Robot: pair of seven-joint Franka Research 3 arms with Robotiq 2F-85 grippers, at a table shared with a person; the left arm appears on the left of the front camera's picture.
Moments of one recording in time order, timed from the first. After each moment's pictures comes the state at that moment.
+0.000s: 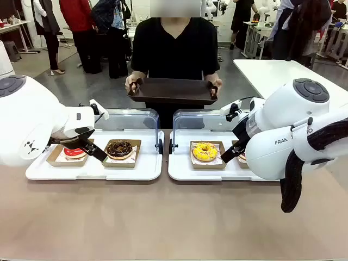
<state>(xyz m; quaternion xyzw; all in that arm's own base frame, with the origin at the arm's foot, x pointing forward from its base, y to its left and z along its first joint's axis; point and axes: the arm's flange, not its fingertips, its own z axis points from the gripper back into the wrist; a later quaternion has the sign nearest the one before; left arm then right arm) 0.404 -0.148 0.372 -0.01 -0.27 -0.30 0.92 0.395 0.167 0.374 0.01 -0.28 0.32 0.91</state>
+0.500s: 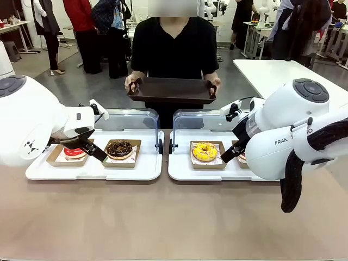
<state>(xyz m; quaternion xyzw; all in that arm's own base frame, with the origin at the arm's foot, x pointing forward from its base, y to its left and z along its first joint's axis) 0.404 -0.148 0.372 -0.01 -0.27 -0.30 0.92 0.395 0.167 0.374 0.01 -0.28 0.32 0.91</state>
